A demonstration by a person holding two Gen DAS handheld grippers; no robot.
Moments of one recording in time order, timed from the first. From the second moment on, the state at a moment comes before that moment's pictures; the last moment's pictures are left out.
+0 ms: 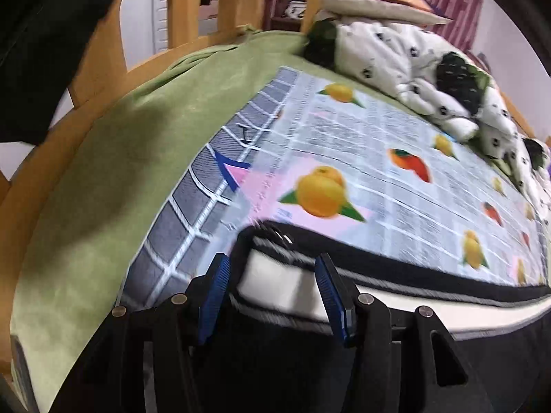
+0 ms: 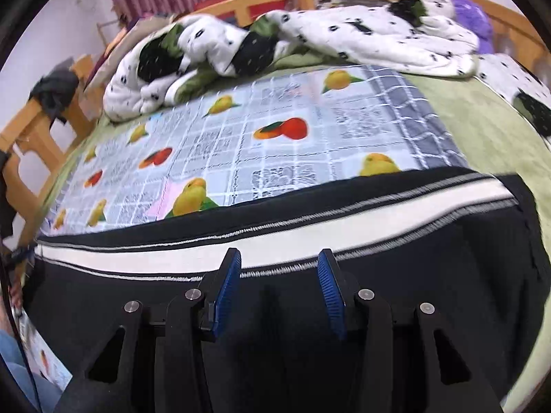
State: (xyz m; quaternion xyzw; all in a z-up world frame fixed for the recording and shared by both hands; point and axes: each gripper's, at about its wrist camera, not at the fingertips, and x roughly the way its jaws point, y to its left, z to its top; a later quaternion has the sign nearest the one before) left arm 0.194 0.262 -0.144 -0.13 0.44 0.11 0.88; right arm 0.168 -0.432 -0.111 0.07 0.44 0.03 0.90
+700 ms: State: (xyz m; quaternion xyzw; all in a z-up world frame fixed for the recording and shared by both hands) left arm 0.185 0.279 -0.136 -0.16 0.39 0.08 0.90; right arm 0.262 -0.364 -0.153 -0.17 0.50 0.20 0.82
